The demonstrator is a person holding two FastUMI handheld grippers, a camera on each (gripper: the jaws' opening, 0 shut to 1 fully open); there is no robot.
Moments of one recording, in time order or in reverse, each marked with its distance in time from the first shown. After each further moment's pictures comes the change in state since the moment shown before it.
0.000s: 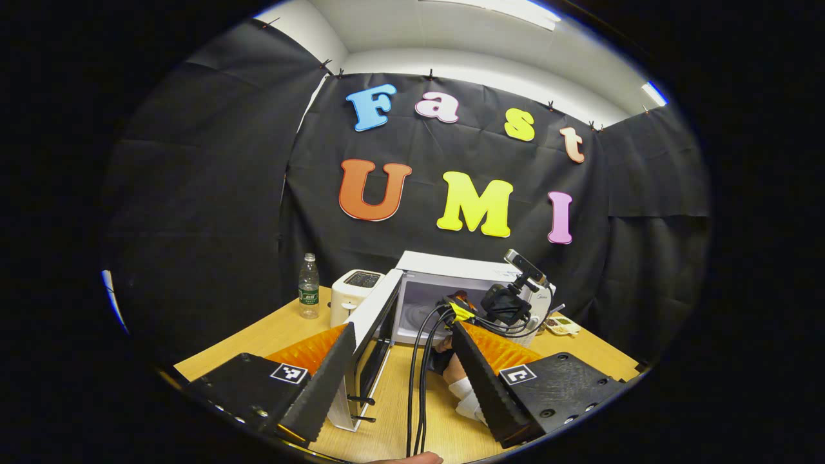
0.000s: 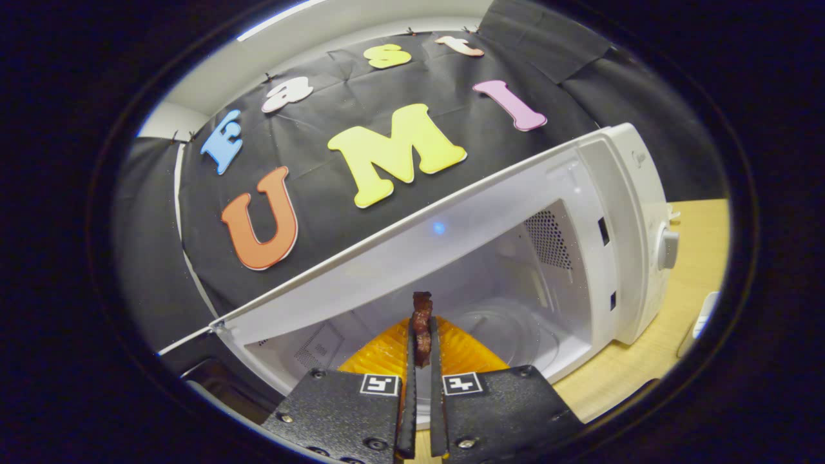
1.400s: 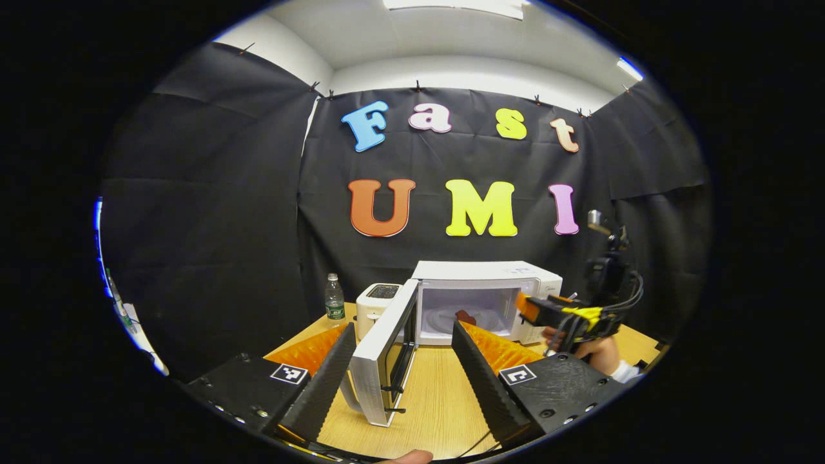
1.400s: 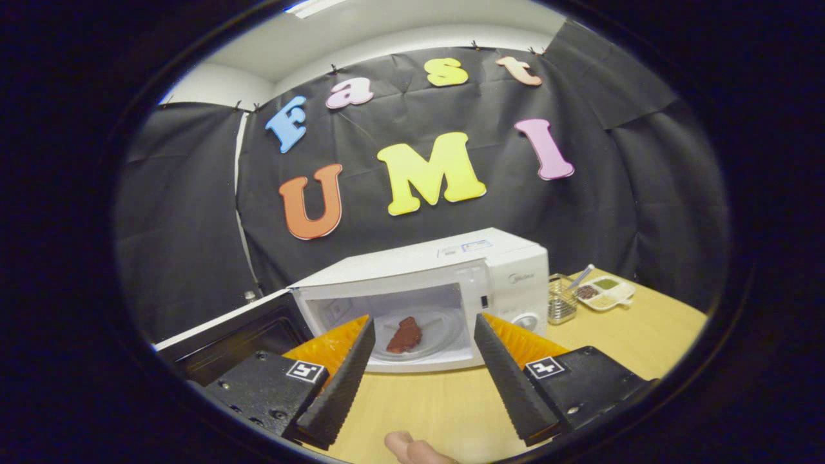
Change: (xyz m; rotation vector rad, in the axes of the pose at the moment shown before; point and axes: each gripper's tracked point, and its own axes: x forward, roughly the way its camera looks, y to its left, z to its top) left arm -0.046 0.012 0.015 0.142 -0.043 0.071; right arm -0.207 -0.064 0.109 -0.363 0.072 0.124
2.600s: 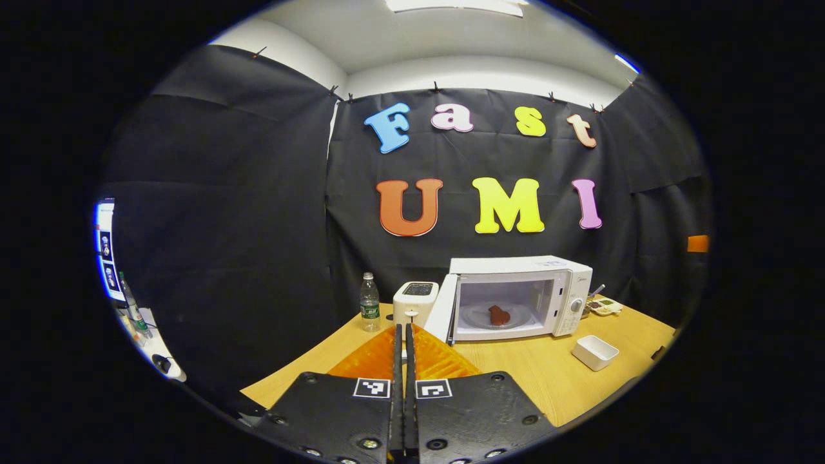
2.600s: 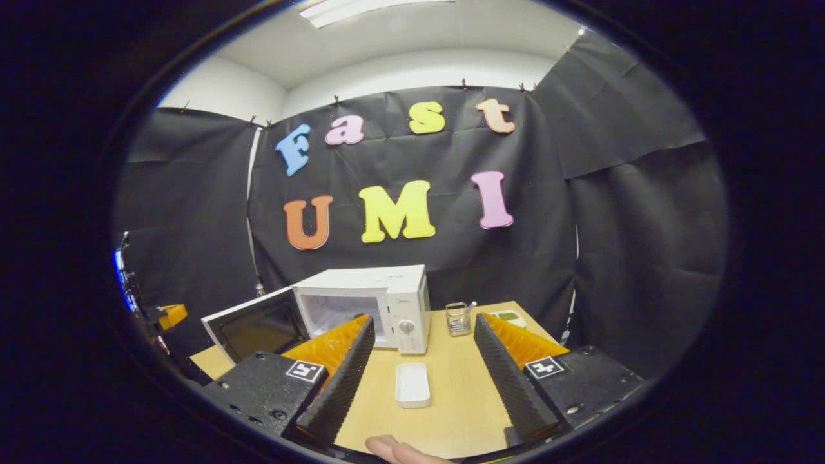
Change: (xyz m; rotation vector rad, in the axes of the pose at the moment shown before) left arm 0.001 0.075 -0.020 0.011 -0.018 0.115; right arm -0.246 -0.136 0.089 -0.112 -0.053 -0.028
